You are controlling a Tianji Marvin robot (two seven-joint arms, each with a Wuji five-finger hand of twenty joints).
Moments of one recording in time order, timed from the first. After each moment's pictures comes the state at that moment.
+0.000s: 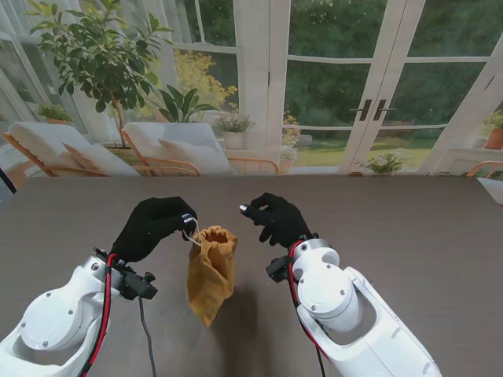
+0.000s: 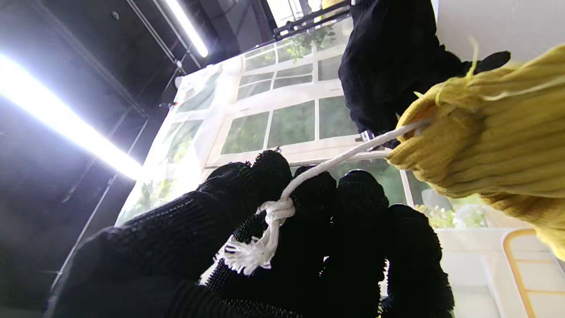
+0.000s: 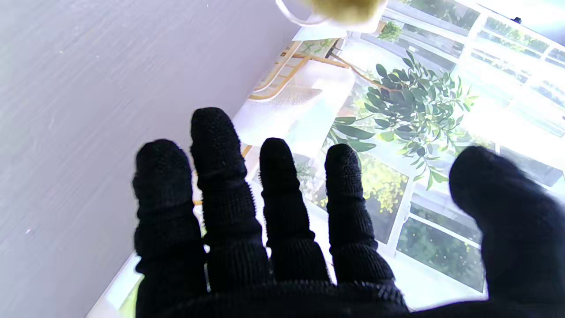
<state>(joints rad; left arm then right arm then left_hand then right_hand) 1.76 -1.12 -1.45 -1.93 -0.39 -0.26 -0.28 -1.44 -1.24 1.00 -1.80 -0.14 0.39 -0.21 0.81 -0.49 0.97 -0.28 0.95 0.27 0.90 0.93 1.15 0.28 0.68 1.34 0.87 0.38 1.15 0.94 0.33 0.43 1.38 0.97 0.27 -0.42 0.75 0.01 0.58 0.01 0.85 0.65 0.82 0.19 0.59 0.73 0.95 0.29 0.66 0.60 0.64 0.38 1.17 0.78</state>
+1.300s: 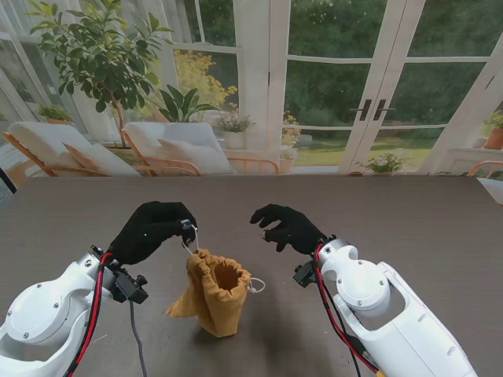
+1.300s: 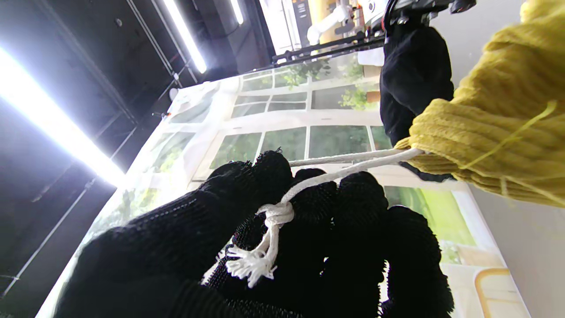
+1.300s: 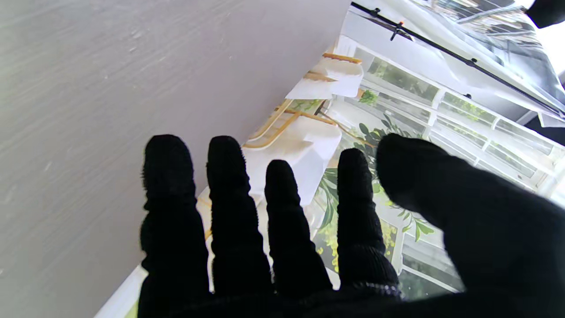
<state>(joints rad) 1.76 -1.10 -1.49 -1.95 -0.48 -0.14 -0.40 -1.41 -1.14 1.09 -1.64 -0.08 0.07 0.10 0.83 -0.49 0.94 -0.29 0.94 0.27 0.90 0.92 1.15 0.28 0.68 1.38 0.85 0.39 1.14 0.95 0.30 0.43 1.38 0.97 0.40 -0.68 1.25 -0.02 0.55 -0.10 0.67 0.55 0.62 0.17 0.47 0.63 0.73 0.25 0.45 0.54 0.64 0.33 0.77 0.90</state>
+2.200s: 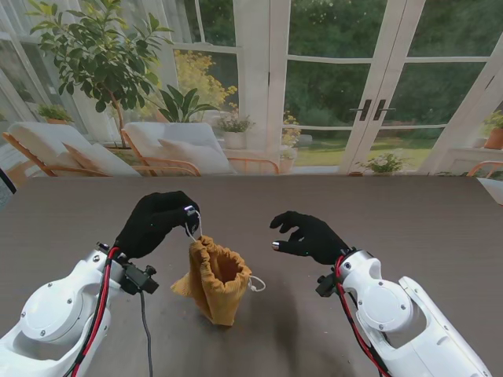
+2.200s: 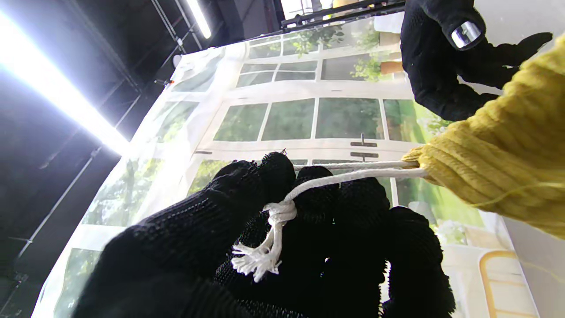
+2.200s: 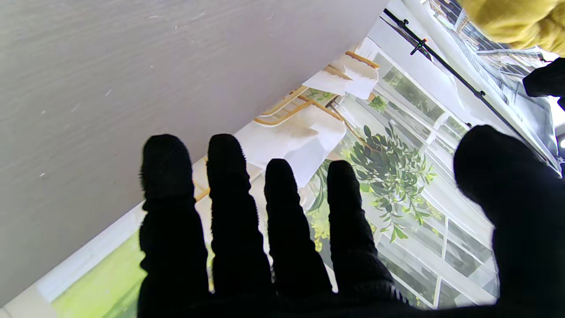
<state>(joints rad) 1.74 -1.12 -1.44 -1.95 -0.48 -0.13 -0.27 -1.53 -1.11 1.20 -1.69 -0.31 -0.09 0.10 0.91 -0.47 0.83 -0.29 0.91 0.30 0.89 0.88 1.14 0.30 0.66 1.35 0.85 0.41 1.13 0.95 0.30 0.44 1.37 0.99 0.26 -0.59 0.89 -0.04 0.47 0.01 0.62 0.50 0.64 0.18 0.45 0.64 0.74 0.25 0.45 0.54 0.64 0.34 0.80 0.90</state>
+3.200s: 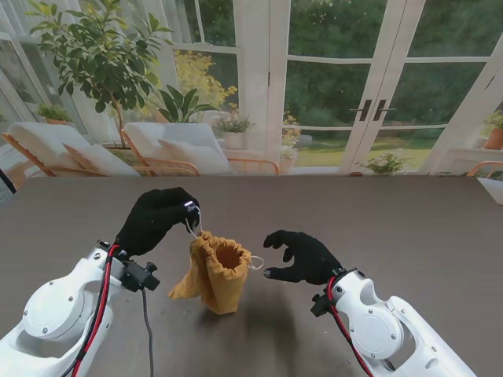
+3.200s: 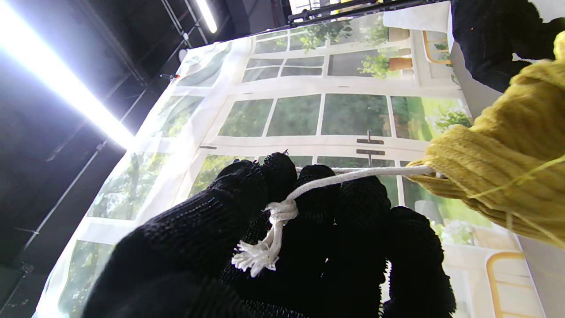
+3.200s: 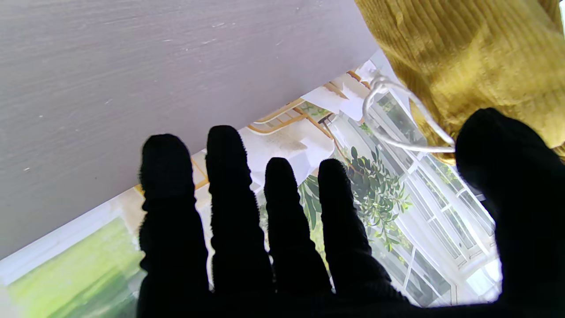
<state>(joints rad) 1.73 -1.13 -1.44 -1.95 -0.50 -0.13 -0.26 -1.59 -1.10 1.15 -1.69 -0.50 -0.18 -0.02 0.95 -0.46 0.77 -0.29 0.90 0.32 0.88 0.87 1.14 0.31 0.65 1.33 0.85 0.41 1.12 0.95 0.30 0.45 1.36 1.00 0.29 -0.69 0.91 -0.07 0.49 0.09 0.64 0.49 0.64 0.18 0.47 0.64 0.81 0.25 0.50 0.54 0.65 0.34 0.86 0.90</state>
